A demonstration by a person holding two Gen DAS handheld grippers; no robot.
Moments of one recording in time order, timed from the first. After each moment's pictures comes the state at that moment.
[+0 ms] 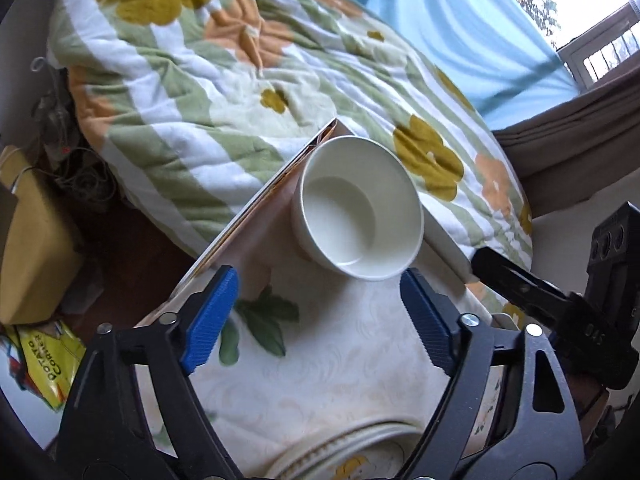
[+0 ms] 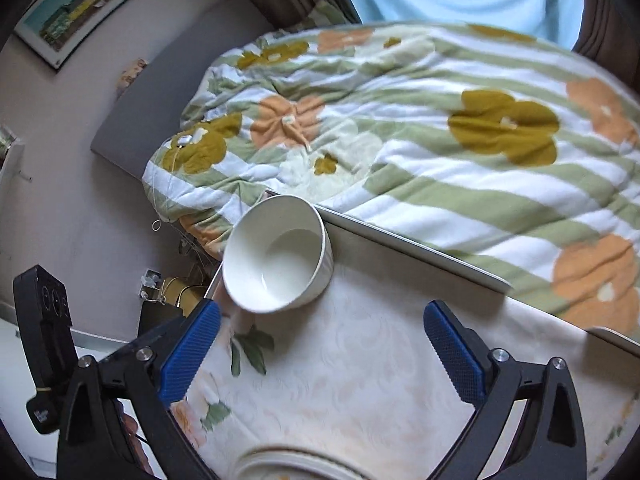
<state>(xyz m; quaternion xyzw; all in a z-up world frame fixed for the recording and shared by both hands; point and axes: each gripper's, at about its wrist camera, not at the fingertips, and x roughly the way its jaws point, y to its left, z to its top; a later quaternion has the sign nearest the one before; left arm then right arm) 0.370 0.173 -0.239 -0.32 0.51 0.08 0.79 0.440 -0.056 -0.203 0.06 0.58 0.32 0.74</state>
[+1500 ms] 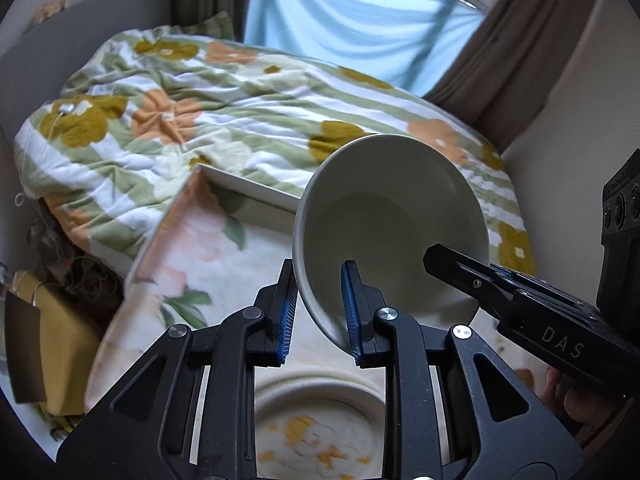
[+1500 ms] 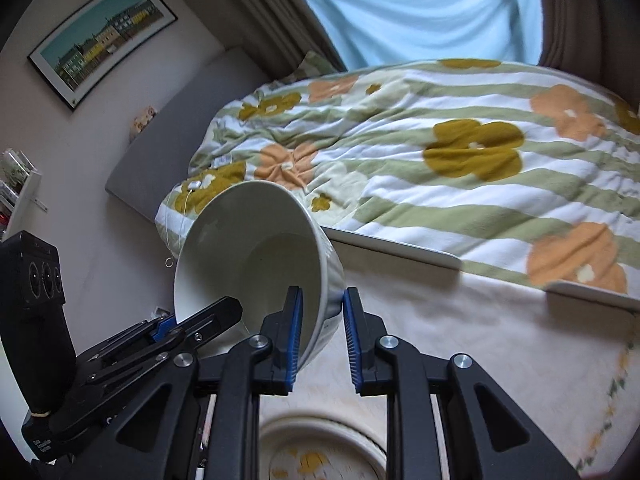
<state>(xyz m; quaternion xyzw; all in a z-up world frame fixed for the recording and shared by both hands) 0.323 0.020 -0.125 -0.14 0.45 -0.01 0.88 0.354 -0.160 -0.124 0.11 0.49 0.29 0.81</state>
